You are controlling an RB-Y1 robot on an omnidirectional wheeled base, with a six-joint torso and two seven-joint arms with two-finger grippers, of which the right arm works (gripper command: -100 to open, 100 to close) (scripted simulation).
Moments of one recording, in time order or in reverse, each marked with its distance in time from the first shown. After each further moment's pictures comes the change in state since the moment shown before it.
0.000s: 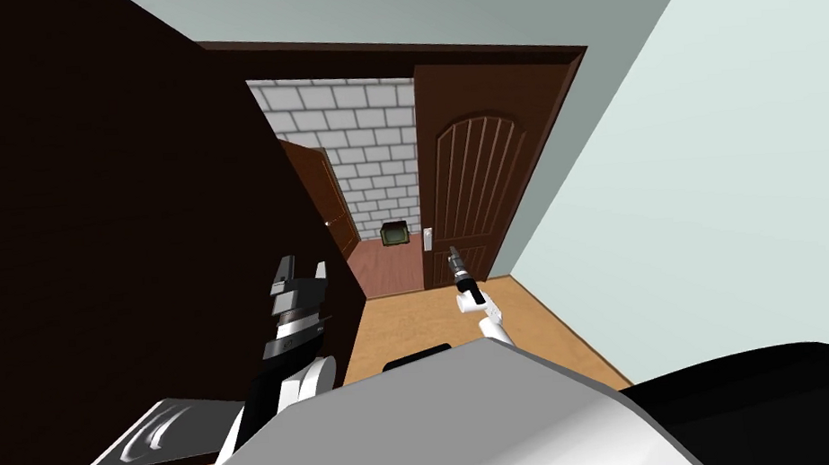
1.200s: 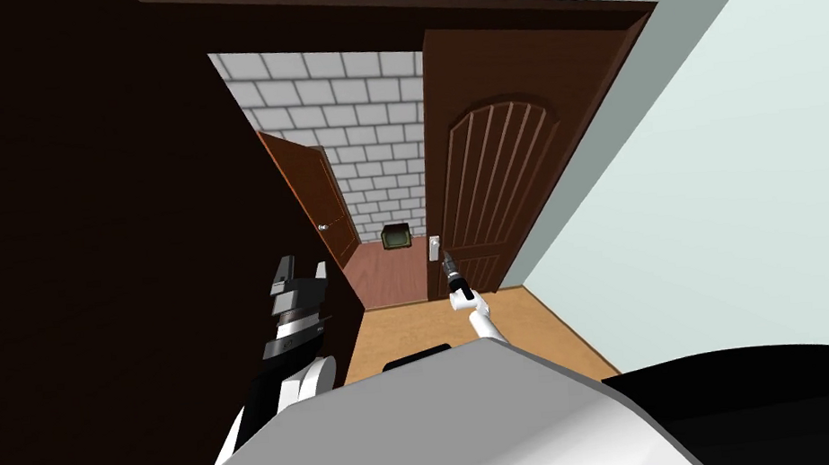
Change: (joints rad) arm -0.136 0.022 -0.010 0.248 0.012 0.034 -0.019
